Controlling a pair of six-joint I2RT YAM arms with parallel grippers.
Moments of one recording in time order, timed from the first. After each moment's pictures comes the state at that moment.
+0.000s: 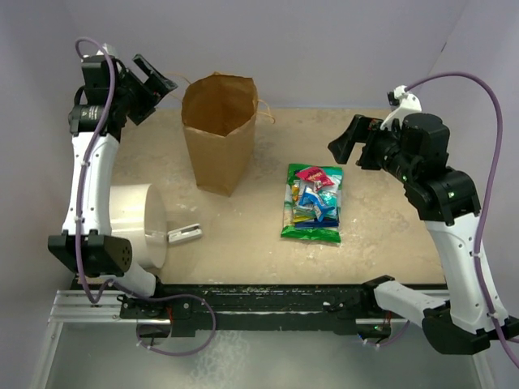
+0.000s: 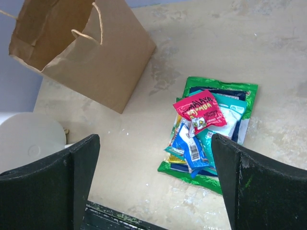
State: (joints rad) left arm 0.03 1.61 1.89 -0.72 0.22 -0.77; right arm 0.32 1.08 1.61 -0.90 -0.02 0.40
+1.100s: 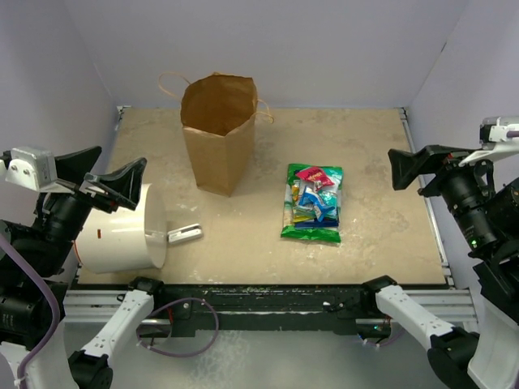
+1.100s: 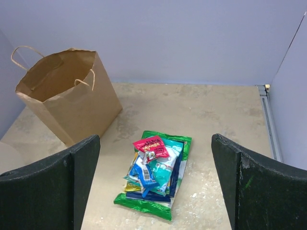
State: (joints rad) left arm -0.18 0.69 1.64 -0.73 0.15 -0.18; right arm 0.32 0.87 1.87 -1.03 0.16 0.13
